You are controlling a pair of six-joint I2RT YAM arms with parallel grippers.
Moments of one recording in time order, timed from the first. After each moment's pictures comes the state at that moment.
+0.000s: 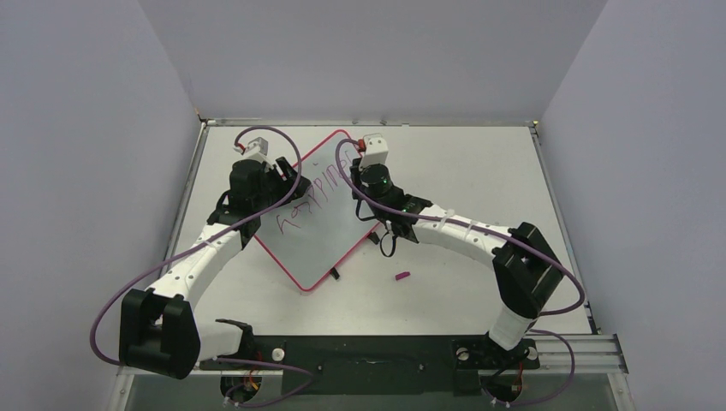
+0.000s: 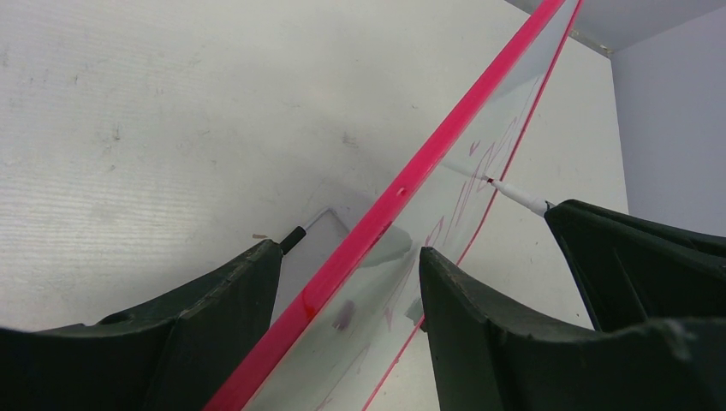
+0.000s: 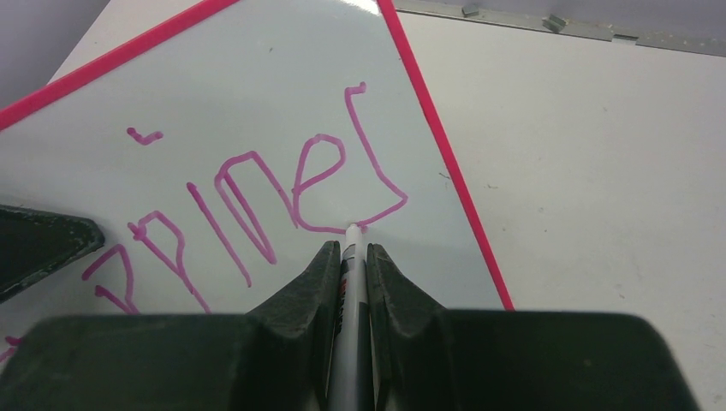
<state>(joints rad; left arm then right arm) -0.25 1.26 0.85 -0.02 0.11 -0.63 0.83 1.71 1.21 0.18 0.43 0.27</state>
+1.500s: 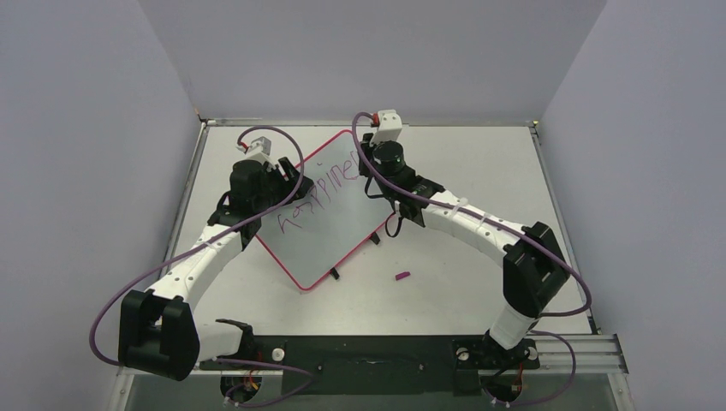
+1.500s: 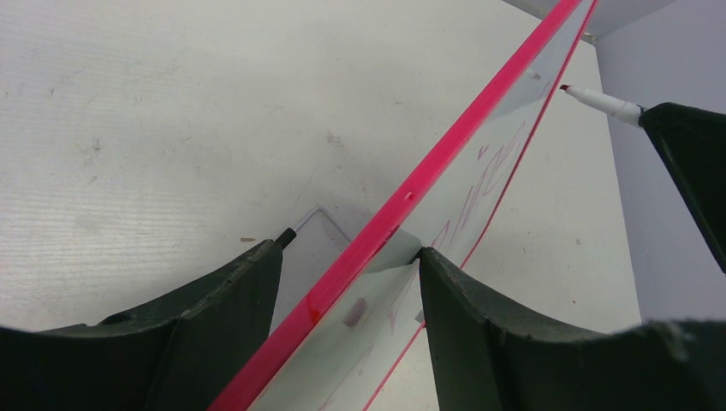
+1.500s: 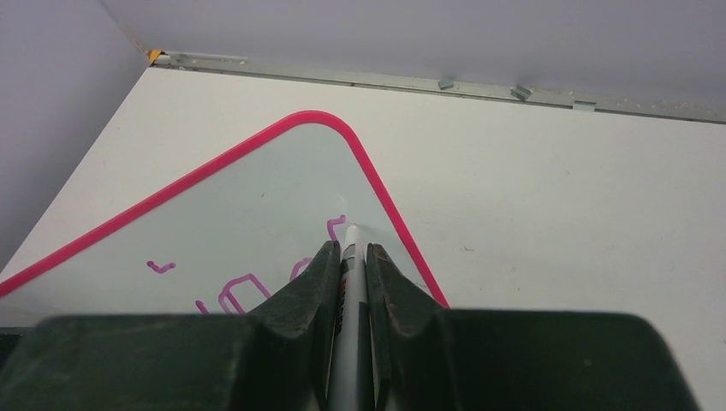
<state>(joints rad) -0.26 1.25 0.84 0.00 0.14 -0.61 0.75 1.68 1.33 0.14 0.40 0.27</state>
